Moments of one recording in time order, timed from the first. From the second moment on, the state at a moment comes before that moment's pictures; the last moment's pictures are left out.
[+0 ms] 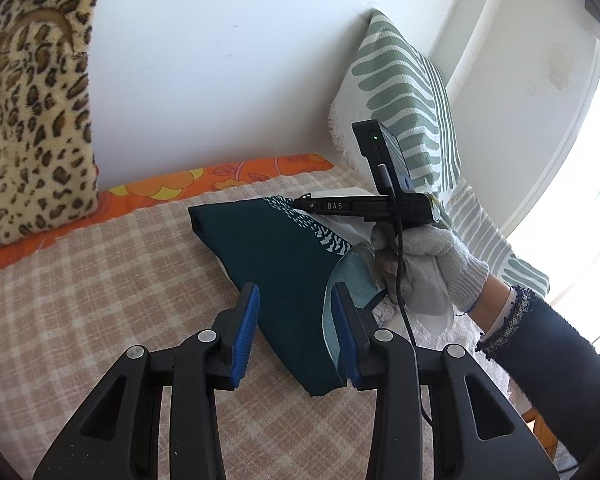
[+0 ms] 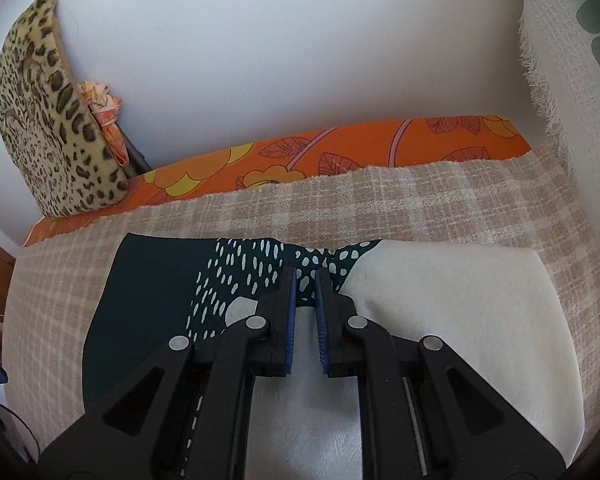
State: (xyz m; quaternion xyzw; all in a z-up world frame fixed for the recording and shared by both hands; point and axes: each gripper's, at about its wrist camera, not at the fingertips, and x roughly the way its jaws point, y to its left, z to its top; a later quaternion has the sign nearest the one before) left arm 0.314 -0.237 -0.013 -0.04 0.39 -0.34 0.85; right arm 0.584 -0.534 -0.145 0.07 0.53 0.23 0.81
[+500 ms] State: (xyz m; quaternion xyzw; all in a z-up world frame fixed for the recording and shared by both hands) left arm 0.249 -0.231 0.021 -0.04 0.38 -0.34 0.86; right arm 0.503 -0.583 -0.033 0.08 0.46 0.20 0.86
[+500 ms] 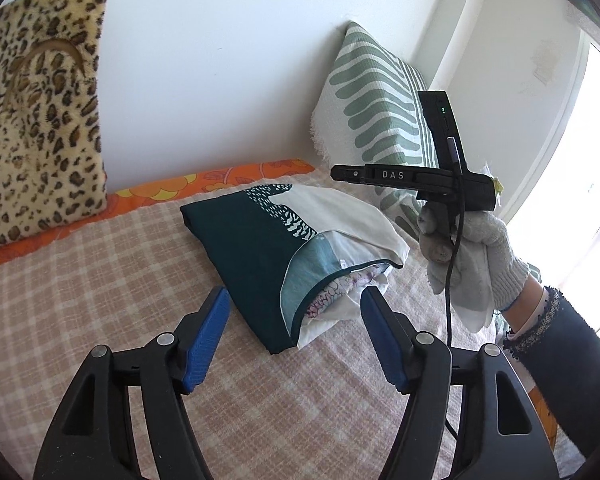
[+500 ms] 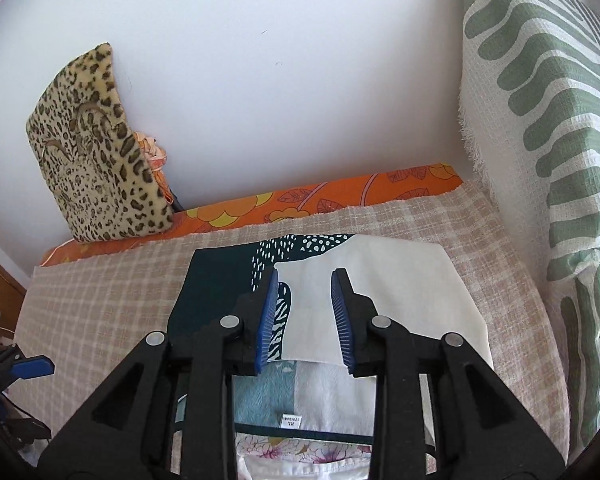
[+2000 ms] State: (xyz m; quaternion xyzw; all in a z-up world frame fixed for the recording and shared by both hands) left arm 0.106 -0.161 0.024 0.03 0.32 -0.21 0.92; right arm 0.241 -0.555 0.021 0.04 0.39 0.09 0.92
